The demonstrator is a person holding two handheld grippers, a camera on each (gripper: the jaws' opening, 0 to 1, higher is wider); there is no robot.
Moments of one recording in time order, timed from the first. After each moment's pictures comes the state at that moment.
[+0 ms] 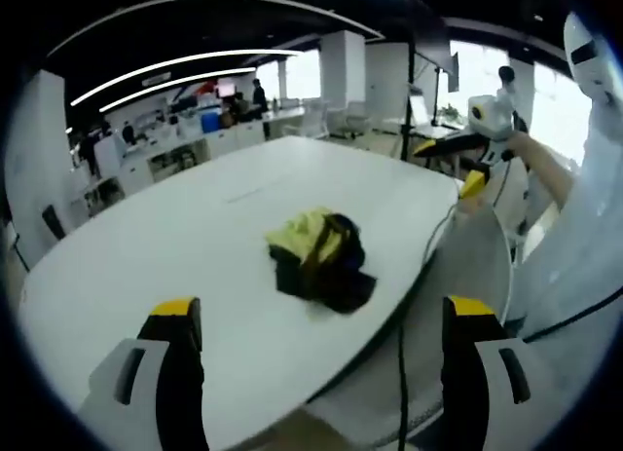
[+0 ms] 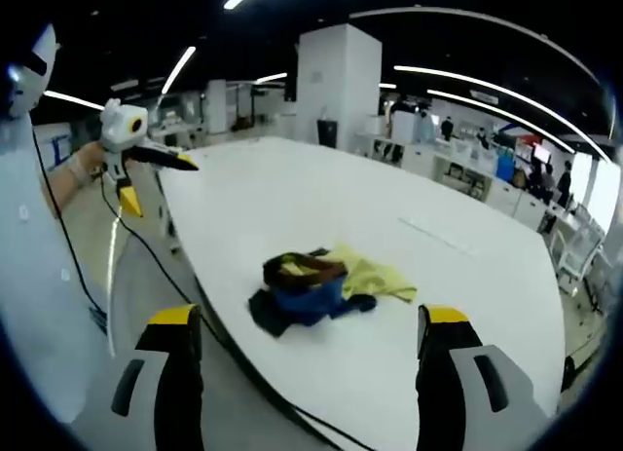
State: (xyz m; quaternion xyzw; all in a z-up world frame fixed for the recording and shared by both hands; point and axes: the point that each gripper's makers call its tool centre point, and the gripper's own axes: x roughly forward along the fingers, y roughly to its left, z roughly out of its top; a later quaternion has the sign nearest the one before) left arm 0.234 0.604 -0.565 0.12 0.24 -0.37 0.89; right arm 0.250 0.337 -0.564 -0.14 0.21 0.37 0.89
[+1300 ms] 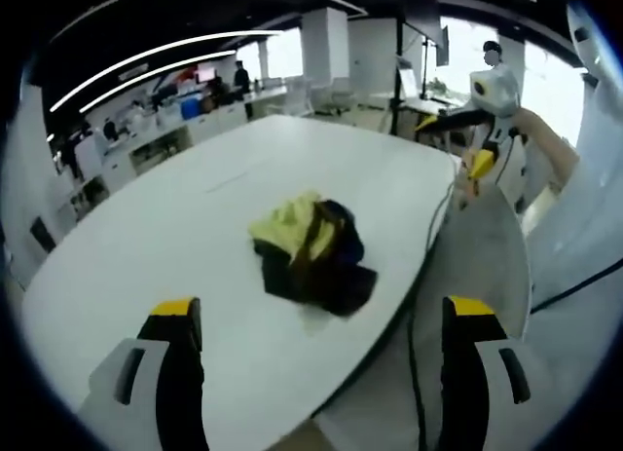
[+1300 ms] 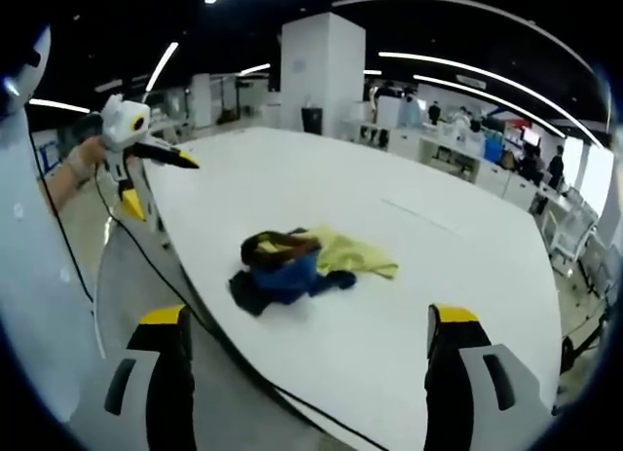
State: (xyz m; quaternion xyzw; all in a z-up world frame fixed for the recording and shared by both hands) left arm 0.259 0.569 -0.590 0.16 0.28 -0.39 0.86; right arm 0.262 0.298 -0.582 -0.12 0.25 0.35 0.89
